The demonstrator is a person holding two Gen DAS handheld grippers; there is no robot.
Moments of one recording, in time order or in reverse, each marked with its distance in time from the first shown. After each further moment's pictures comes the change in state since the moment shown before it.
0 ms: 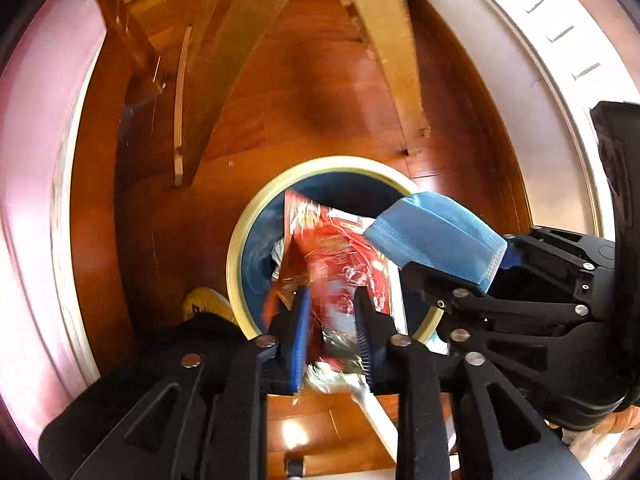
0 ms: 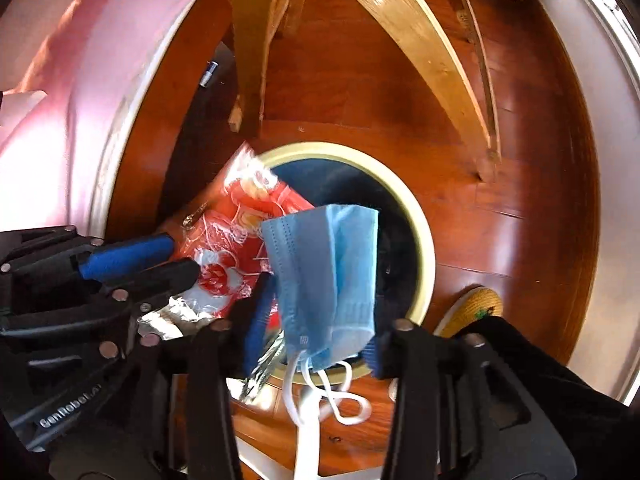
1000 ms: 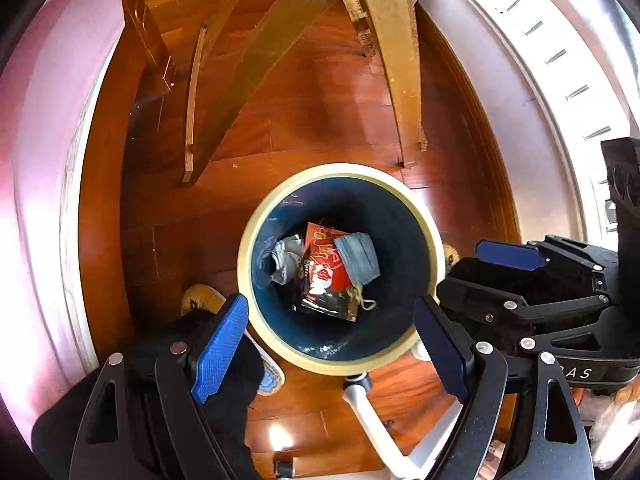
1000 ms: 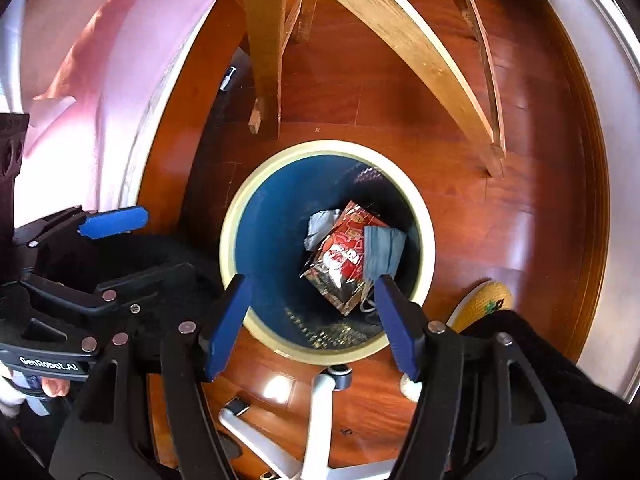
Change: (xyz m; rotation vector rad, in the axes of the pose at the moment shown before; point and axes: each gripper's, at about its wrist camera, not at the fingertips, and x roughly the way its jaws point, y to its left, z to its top) left arm -0.028 0.019 -0.016 -0.032 -0.054 -0.056; right arm -0.034 -0.008 -0.014 0.017 -0.013 0.119
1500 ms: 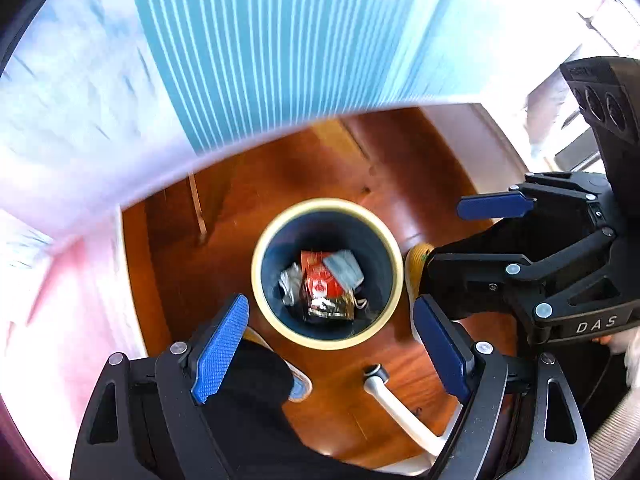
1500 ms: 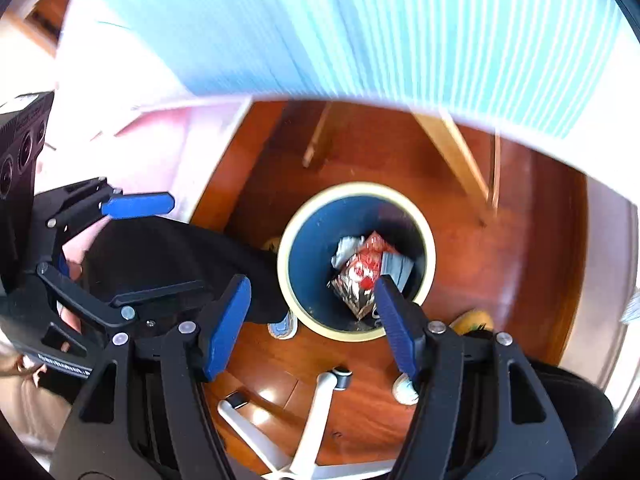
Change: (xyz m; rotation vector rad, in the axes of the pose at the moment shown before) left arm -0.143 -0.053 -0.056 0.265 -0.186 0.041; right arm -0.133 0.075 -0.043 -0.230 -0.185 -0.011
